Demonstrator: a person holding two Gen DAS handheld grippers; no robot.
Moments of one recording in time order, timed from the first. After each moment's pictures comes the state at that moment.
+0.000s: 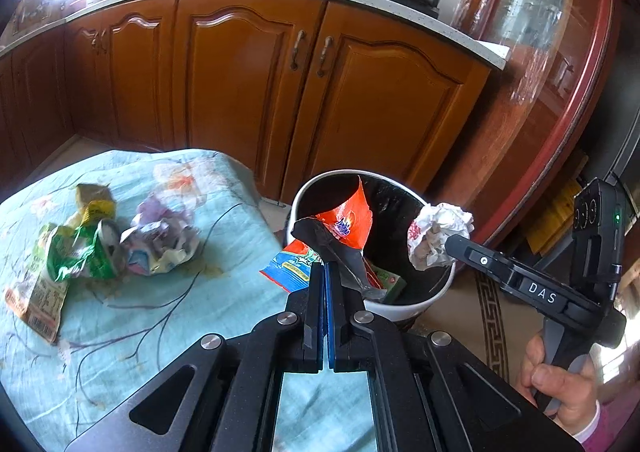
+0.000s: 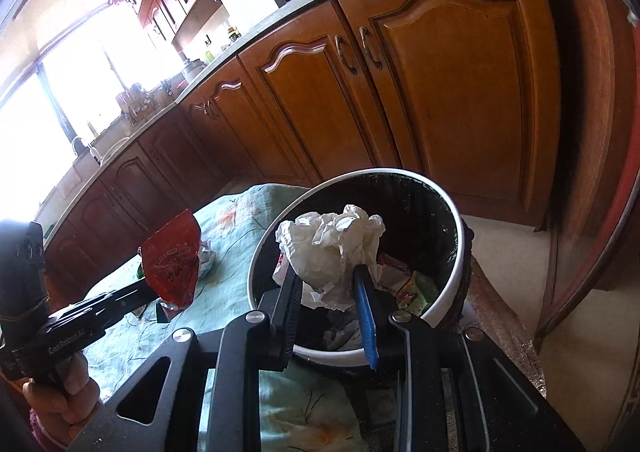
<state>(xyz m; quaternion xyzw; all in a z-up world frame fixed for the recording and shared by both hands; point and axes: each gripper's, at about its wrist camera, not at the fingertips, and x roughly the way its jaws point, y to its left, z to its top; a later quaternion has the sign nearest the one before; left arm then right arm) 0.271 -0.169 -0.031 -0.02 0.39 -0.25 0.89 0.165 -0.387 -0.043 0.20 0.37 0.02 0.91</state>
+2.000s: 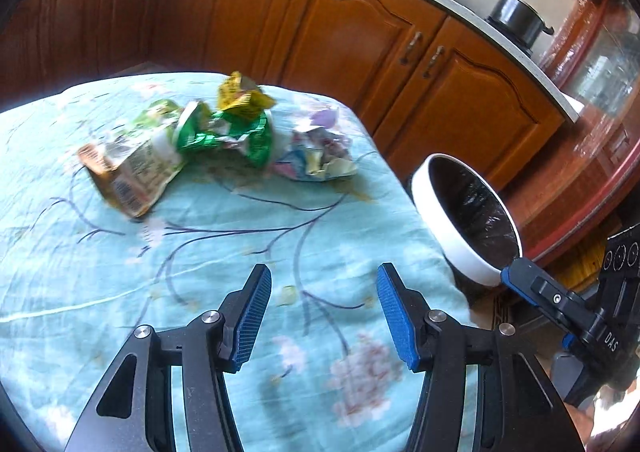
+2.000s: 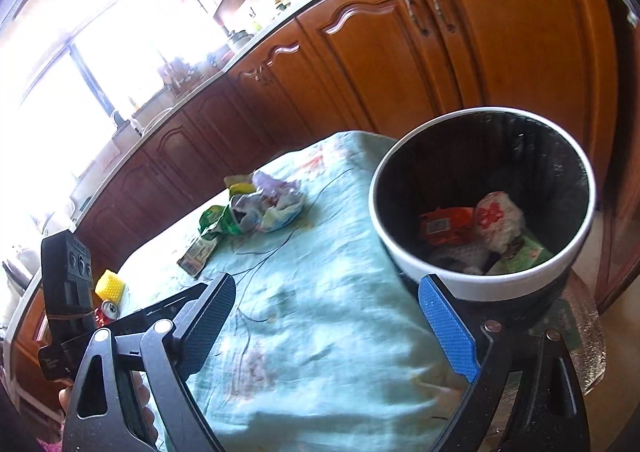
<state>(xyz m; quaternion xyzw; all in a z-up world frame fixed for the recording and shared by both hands) 0.222 -0.048 -0.068 -0.14 0.43 -0.12 0.89 0.160 -0.286 -0.061 0.22 0.39 0.11 0.89</state>
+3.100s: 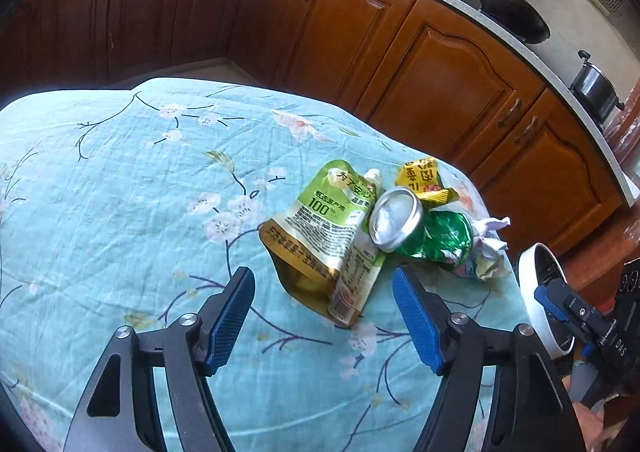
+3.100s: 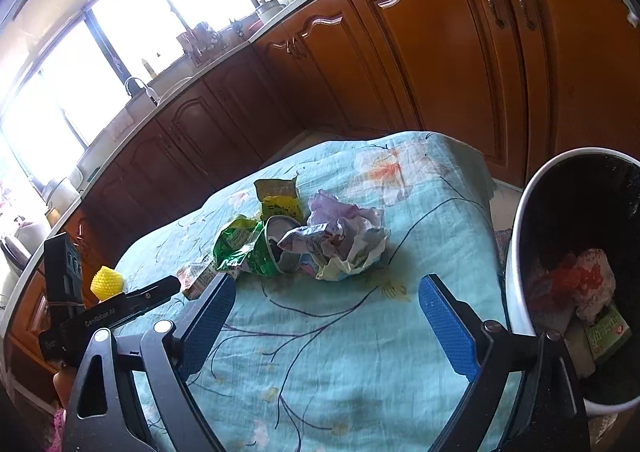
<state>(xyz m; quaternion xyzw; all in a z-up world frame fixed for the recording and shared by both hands) 0.276 0.081 -0.066 -0.18 0.42 -0.02 0.89 0.261 -0.207 -0.073 0.18 0.41 0.16 0.88</state>
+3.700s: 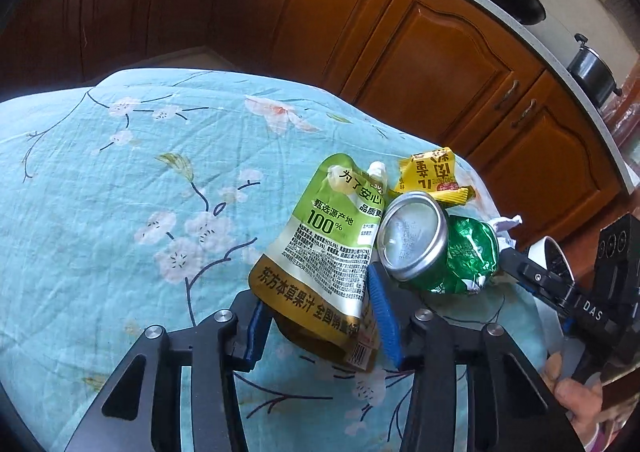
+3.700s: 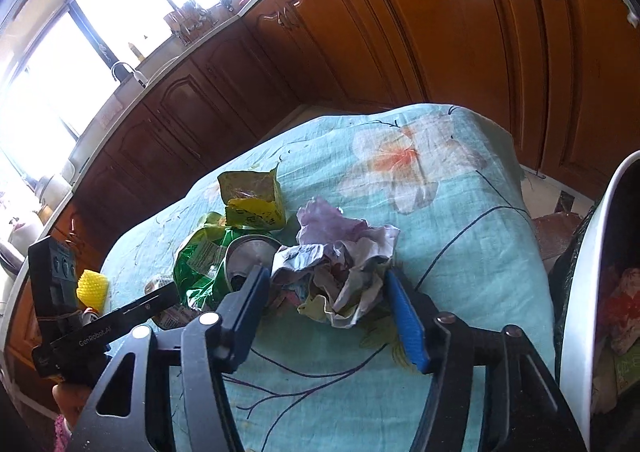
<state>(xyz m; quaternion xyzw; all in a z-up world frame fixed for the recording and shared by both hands) 0.325 0.069 -0.097 -0.16 0.44 -0.06 0.88 0.308 -0.190 -0.105 0.18 0.45 0.16 0.86</state>
